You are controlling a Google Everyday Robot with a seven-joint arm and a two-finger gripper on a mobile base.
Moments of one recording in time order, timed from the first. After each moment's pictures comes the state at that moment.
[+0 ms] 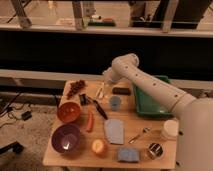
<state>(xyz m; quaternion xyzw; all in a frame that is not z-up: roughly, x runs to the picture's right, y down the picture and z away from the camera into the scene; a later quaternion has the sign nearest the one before) -0.005 -0.042 0.863 -0.15 -0.20 0.03 0.97</state>
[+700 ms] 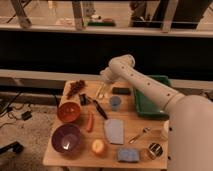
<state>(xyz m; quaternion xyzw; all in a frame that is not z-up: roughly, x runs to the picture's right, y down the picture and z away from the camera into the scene) -0.014 -0.044 0.893 -0.15 -0.20 0.02 0.97</state>
